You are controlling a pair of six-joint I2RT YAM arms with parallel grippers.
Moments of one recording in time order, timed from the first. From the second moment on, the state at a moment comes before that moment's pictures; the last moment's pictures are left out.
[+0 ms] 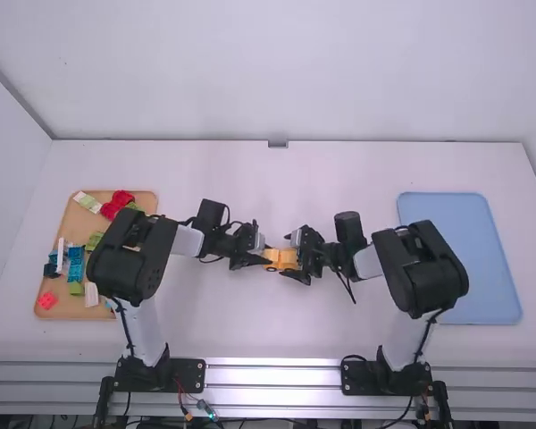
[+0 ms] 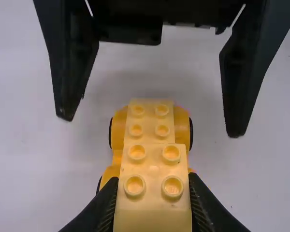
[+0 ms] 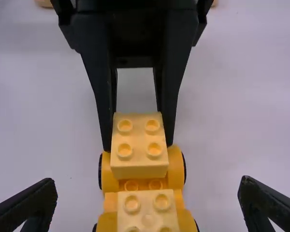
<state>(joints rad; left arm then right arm) -0.23 1.96 0.79 0.12 1.05 1.06 0.28 1.94 0.57 0.55 -1.00 -0.81</state>
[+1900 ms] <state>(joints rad) -0.28 1.96 0.79 0.19 0.98 0.99 0.27 2.11 0.63 0.57 -1.04 -0.84</state>
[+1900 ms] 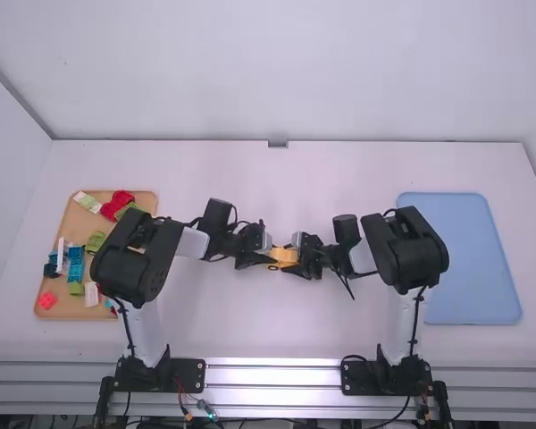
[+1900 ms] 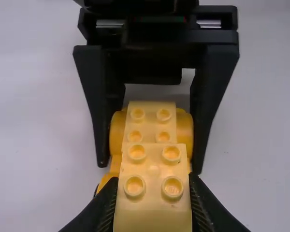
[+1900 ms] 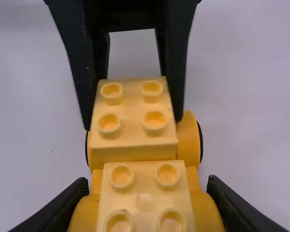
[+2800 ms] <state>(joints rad) -0.31 1.96 0.80 0.17 0.98 0.96 0.27 2.11 0.63 0.57 -1.04 -0.84</state>
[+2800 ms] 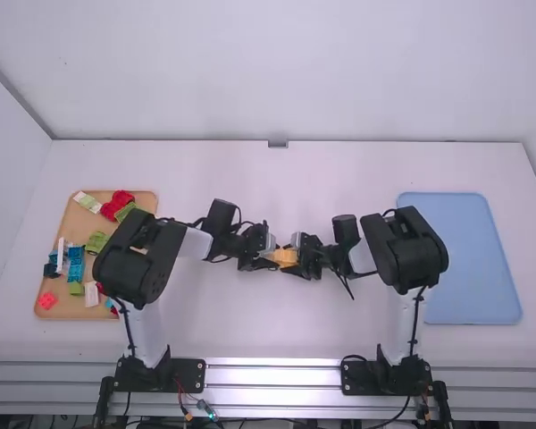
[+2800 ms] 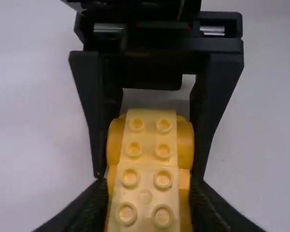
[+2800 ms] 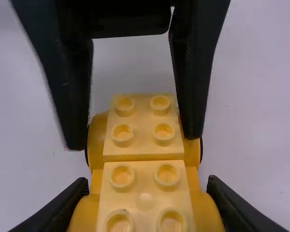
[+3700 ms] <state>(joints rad) -0.27 1.86 0.80 0.13 1.03 0.90 0.27 2.11 0.63 0.57 -1.04 -0.84</state>
